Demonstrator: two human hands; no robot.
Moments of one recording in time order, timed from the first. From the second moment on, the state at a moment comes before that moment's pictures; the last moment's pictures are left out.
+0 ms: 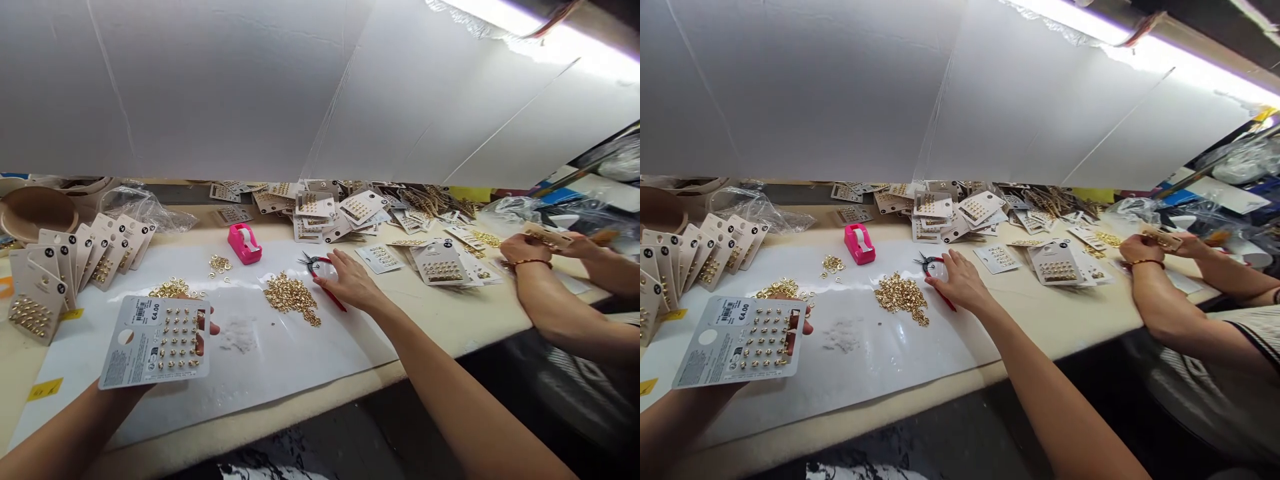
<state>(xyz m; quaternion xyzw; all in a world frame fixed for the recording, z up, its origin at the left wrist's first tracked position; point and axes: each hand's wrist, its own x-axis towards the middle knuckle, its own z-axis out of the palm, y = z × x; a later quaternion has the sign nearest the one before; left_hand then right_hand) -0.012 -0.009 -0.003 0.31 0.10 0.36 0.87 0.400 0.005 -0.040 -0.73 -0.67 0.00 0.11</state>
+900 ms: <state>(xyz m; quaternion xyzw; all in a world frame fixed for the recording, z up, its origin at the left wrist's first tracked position) -0.010 -0.017 0.012 0.31 0.21 0.35 0.86 0.282 -0.069 -0.034 -0.45 -0.85 0.01 0.27</state>
